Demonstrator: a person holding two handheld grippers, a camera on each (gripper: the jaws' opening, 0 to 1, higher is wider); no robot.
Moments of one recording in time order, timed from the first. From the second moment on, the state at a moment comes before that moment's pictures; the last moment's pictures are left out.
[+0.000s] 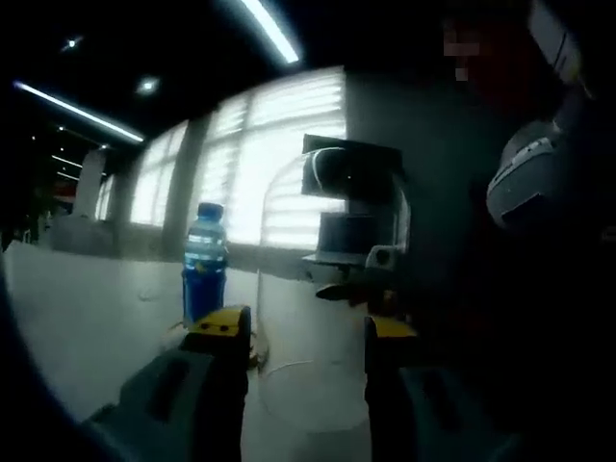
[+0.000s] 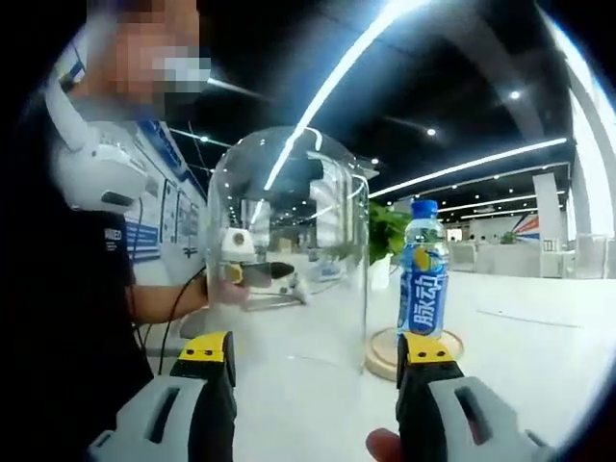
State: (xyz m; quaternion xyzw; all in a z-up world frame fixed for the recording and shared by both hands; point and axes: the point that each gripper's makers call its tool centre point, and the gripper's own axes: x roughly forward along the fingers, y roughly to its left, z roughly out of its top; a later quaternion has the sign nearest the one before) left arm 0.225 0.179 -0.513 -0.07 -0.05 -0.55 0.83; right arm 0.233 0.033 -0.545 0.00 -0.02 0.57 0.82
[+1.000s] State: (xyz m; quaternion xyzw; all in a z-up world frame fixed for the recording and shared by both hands) left arm 0.228 0.143 -0.527 -0.03 0.00 -0.61 0.79; right arm 0.230 0.086 -0.540 0.00 0.04 0.65 0.76
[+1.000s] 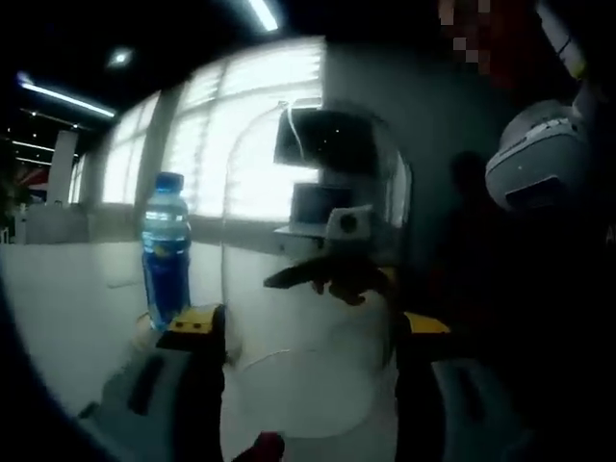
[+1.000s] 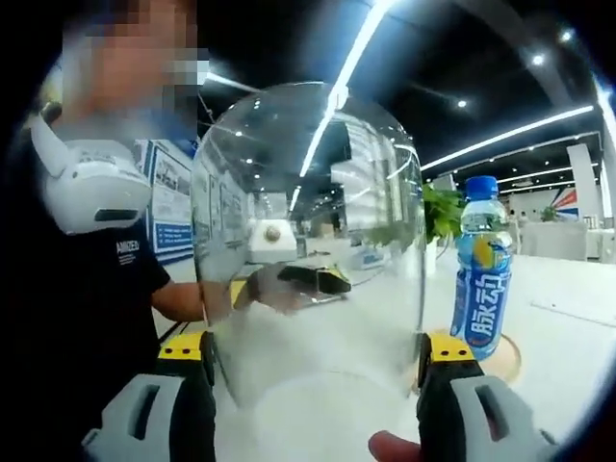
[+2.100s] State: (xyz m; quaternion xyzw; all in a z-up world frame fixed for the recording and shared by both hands) left arm 0.238 0.112 -0.529 -0.02 0.02 -0.65 0.76; right arm 0.234 0.100 -0.549 -0.02 0.05 0.65 0.76
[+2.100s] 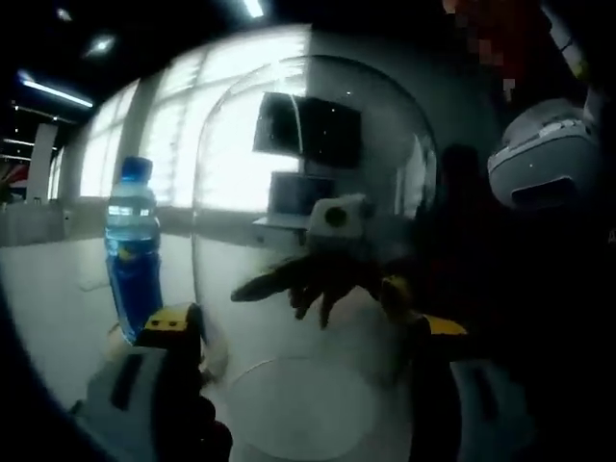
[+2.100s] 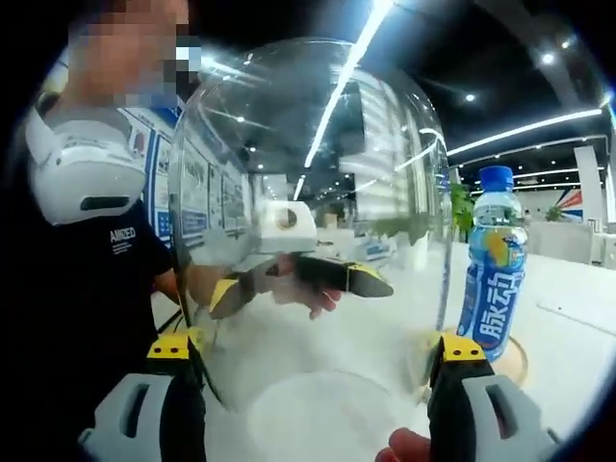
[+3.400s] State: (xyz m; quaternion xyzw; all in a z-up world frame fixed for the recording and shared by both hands) left arm 0.227 0.103 -0.526 -0.05 0.03 -0.65 0.76; right arm 0.222 0.099 -0.540 0.00 0.03 0.66 0.75
